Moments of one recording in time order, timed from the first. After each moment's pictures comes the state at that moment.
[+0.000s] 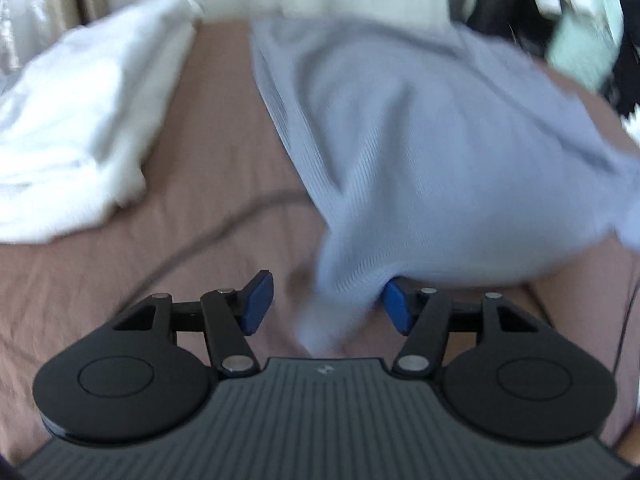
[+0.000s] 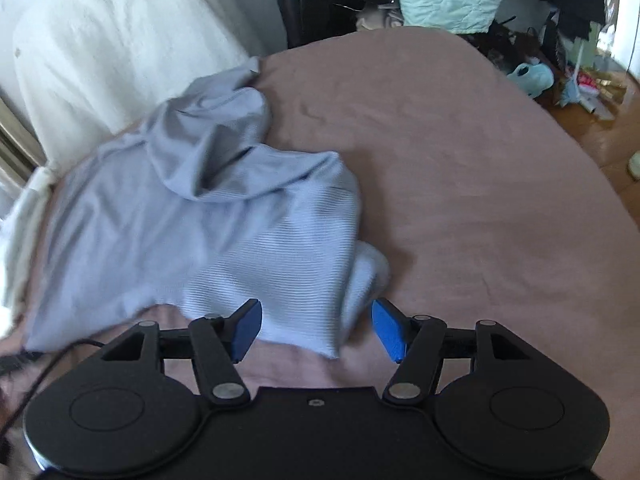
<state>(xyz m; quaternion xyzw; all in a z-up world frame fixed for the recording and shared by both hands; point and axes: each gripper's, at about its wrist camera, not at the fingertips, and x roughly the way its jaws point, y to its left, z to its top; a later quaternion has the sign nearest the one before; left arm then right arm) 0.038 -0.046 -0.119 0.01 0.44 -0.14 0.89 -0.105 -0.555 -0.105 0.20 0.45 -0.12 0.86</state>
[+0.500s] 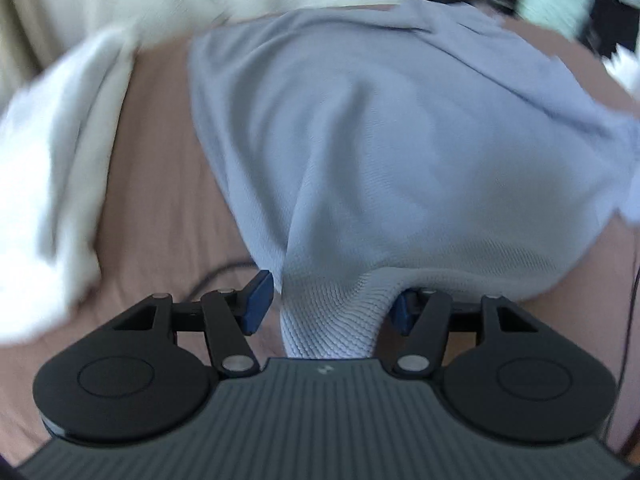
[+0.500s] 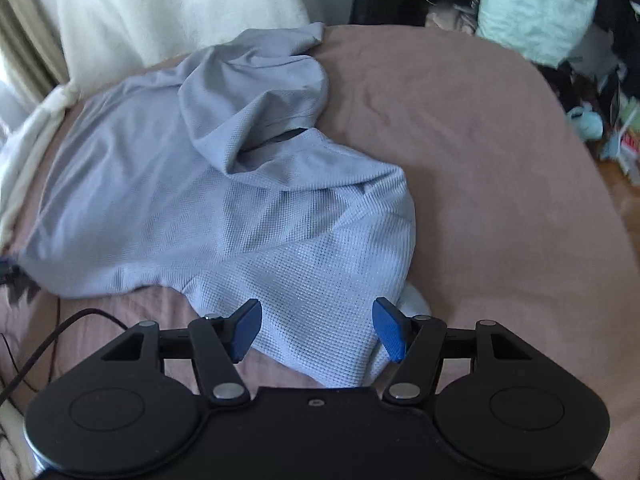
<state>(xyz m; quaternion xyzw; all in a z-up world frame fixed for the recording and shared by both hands) 0.064 -0.102 -0.106 0.12 0.45 -0.19 0.86 -0.044 -0.526 -0.084 0.09 0.51 -0.04 0.85</state>
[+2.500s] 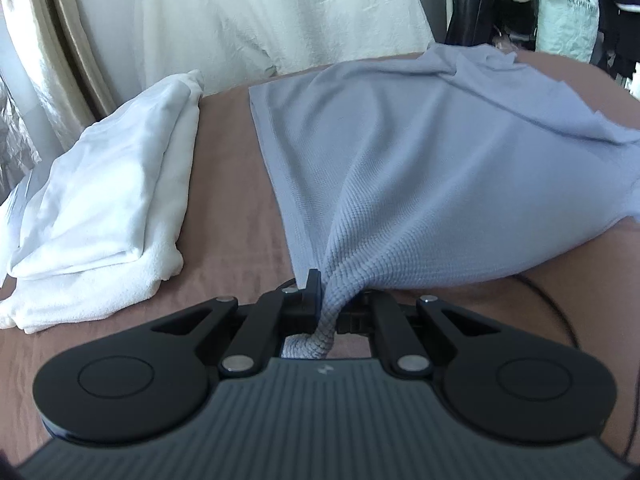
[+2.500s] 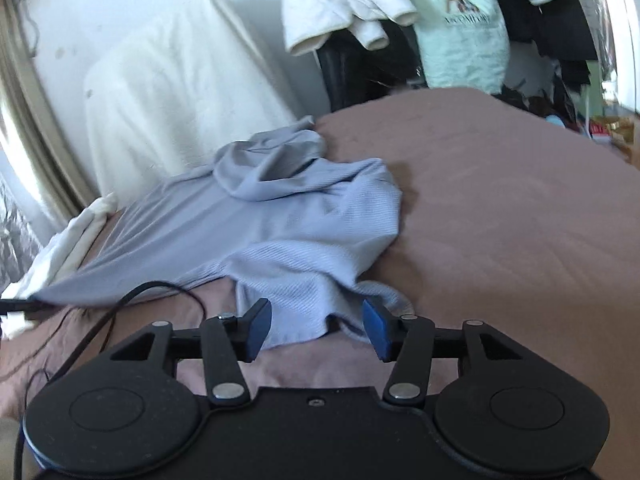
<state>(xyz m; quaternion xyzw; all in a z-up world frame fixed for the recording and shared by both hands) 0.005 -0.067 -0.070 0.13 0.38 -0.13 0.91 -0.231 -0.468 -0.146 0.19 0.28 -0.09 0.94</state>
